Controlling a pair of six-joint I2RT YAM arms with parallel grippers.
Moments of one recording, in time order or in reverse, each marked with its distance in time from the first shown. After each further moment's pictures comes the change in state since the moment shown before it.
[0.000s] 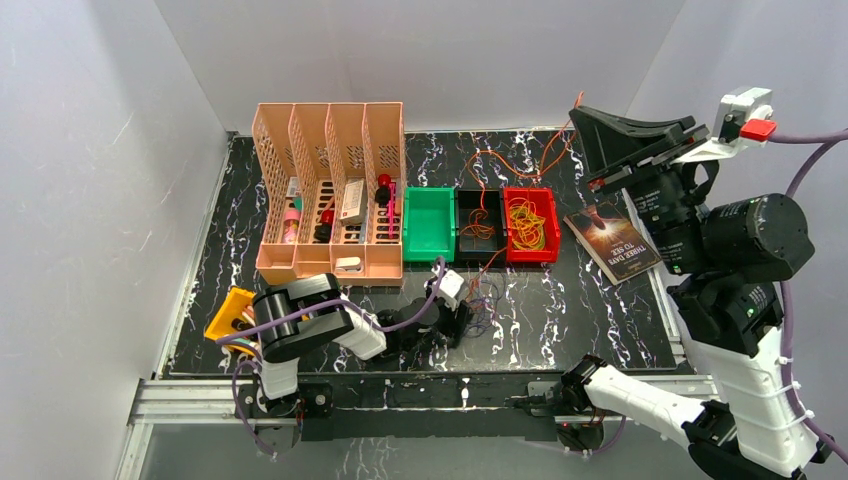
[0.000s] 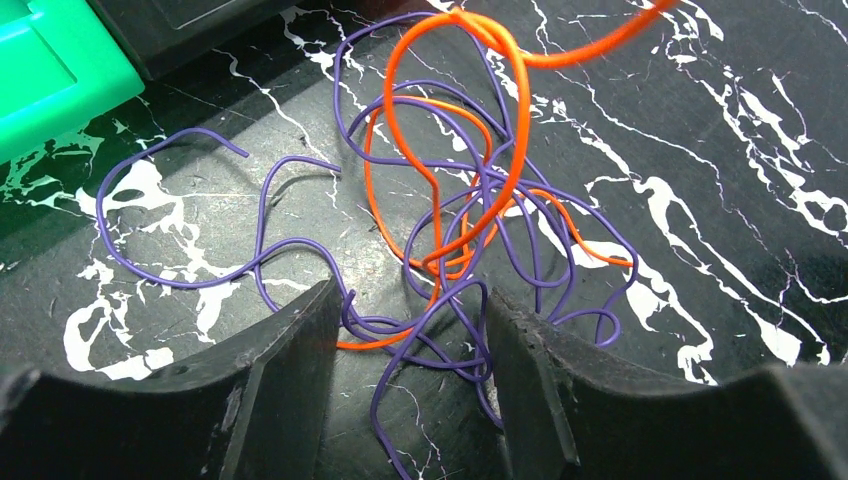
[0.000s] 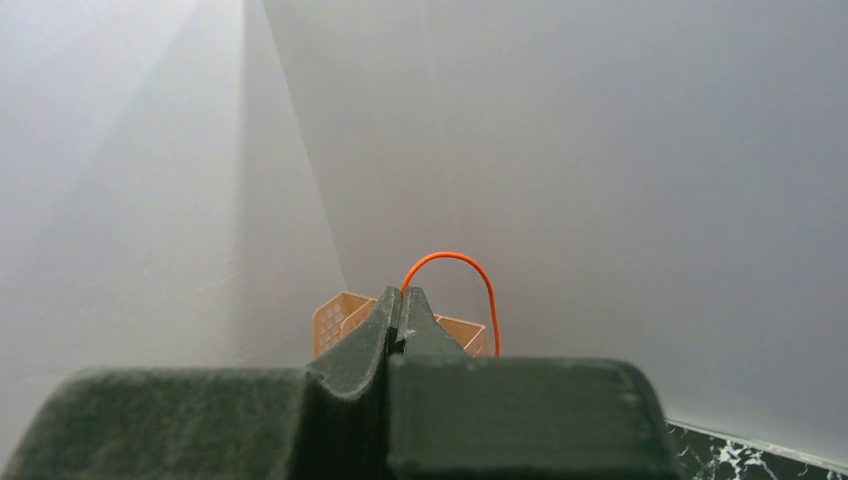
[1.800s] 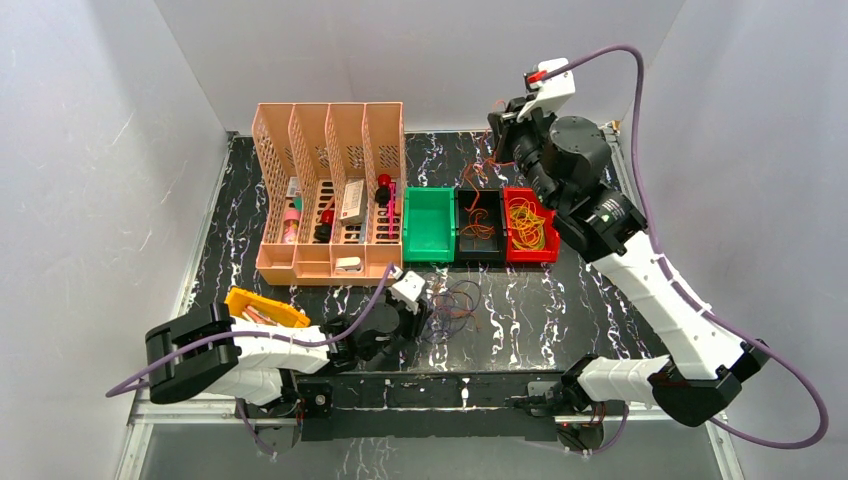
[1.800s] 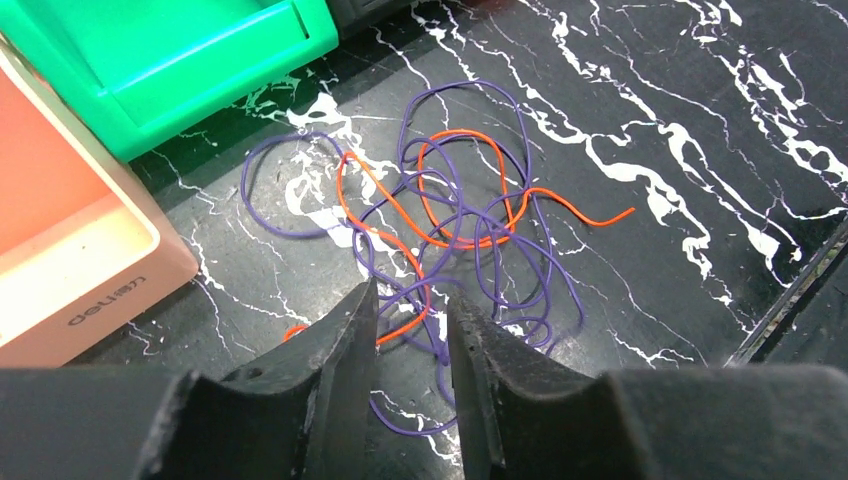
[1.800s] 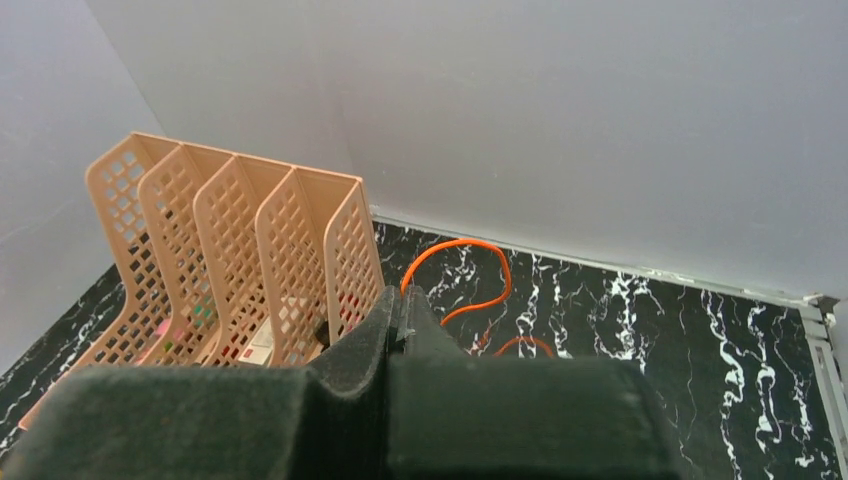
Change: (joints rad) left arm -0.014 -0.565 -0.216 -0.370 -0.114 0.013; right arm 0.000 0.347 -0.036 -0.016 0.207 -0.114
